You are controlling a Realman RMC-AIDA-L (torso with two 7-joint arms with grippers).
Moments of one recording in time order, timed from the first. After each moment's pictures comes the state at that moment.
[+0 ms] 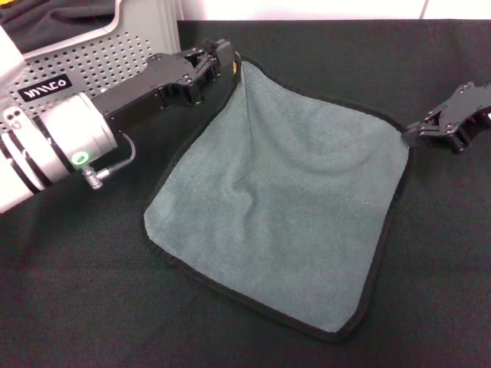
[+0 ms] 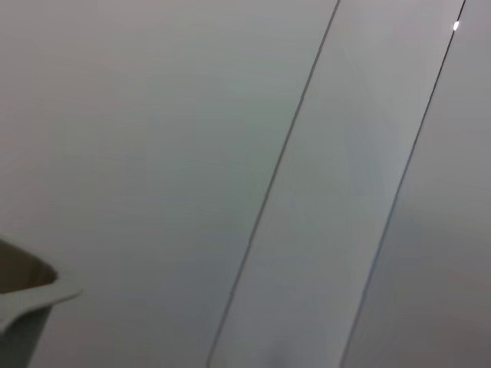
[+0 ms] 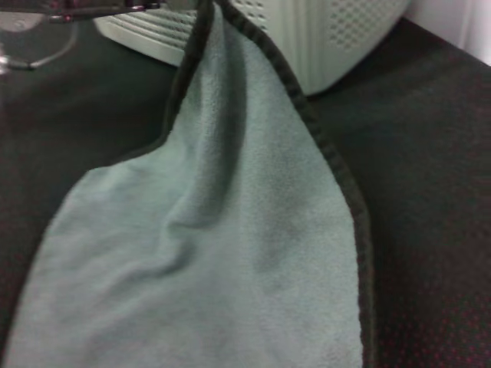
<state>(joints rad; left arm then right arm) -0.53 -2.06 1.13 0.35 1.07 1.34 -1.16 0.79 1.97 -0.93 -0.93 -2.34 -1.55 1.88</state>
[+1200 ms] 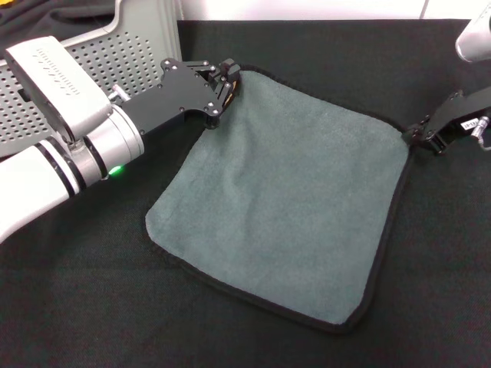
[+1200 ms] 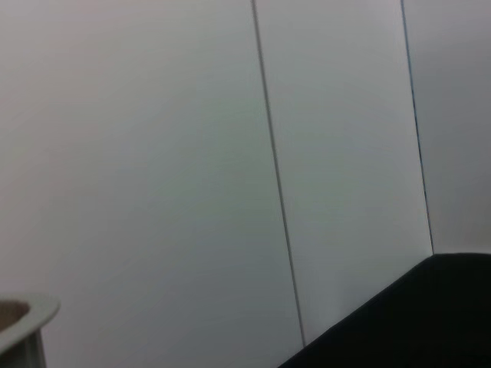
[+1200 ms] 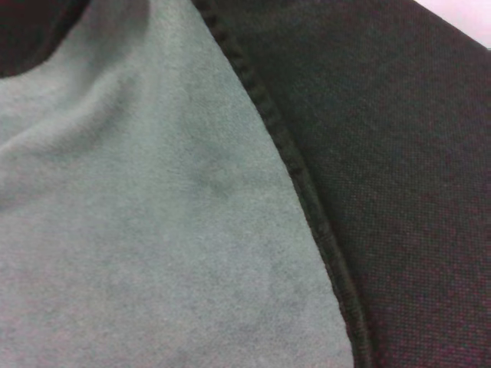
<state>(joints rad) -0.58 -2.11 1.13 0.28 1.06 1.14 -0.56 0.84 2.01 -1.02 -0.73 -2.48 -1.16 1.89</state>
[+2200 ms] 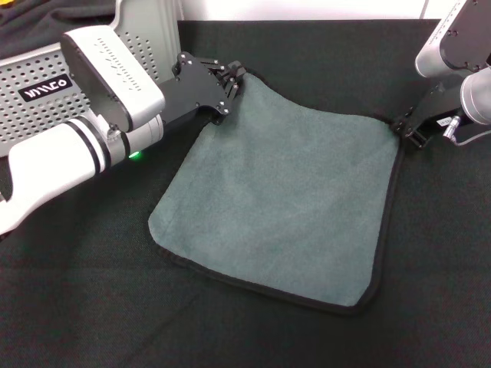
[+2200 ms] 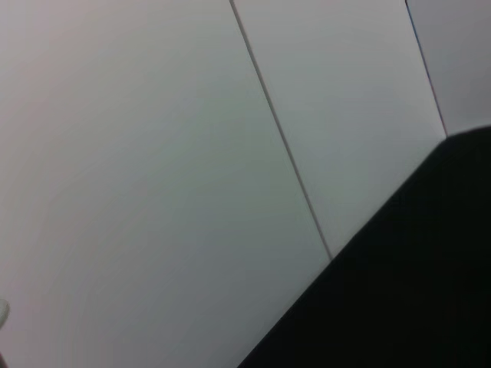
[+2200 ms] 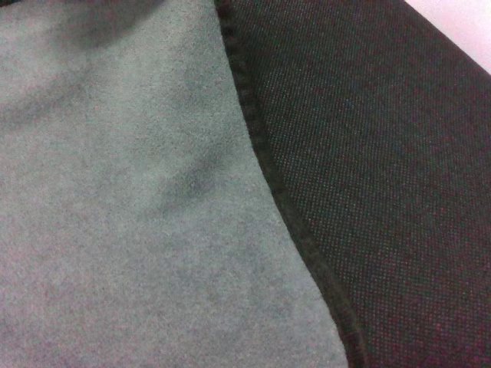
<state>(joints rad) -0.69 -2.11 1.13 0.21 1.06 0.93 -0.36 0.89 2.03 -1.17 -0.60 -2.46 -0.90 1.89</state>
